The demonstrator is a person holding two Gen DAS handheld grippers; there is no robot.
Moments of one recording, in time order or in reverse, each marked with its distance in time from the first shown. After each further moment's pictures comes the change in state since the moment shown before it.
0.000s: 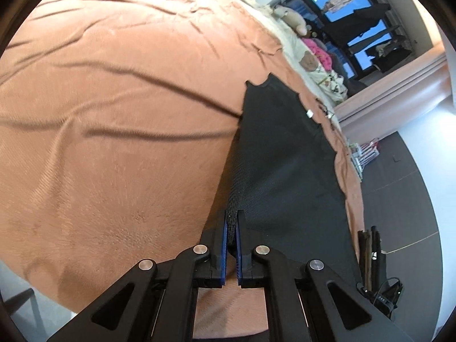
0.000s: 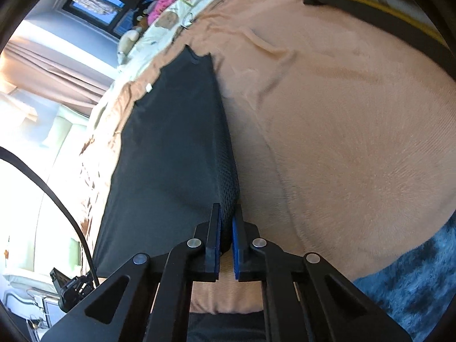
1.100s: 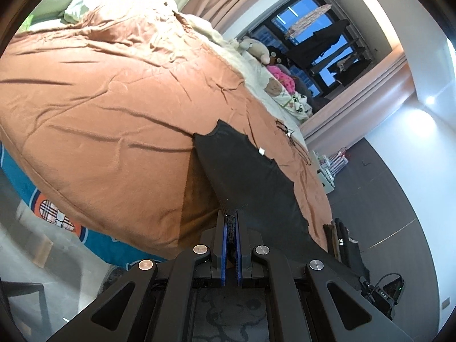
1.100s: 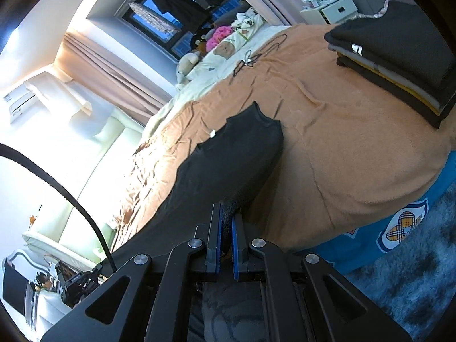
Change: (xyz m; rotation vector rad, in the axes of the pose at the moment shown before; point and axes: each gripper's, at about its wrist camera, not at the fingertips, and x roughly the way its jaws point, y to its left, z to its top) left arm -0.158 -0.031 -0.062 0.078 -0.158 -0.106; right arm -0.110 -0.011 -0.056 -0.154 -0.150 0.195
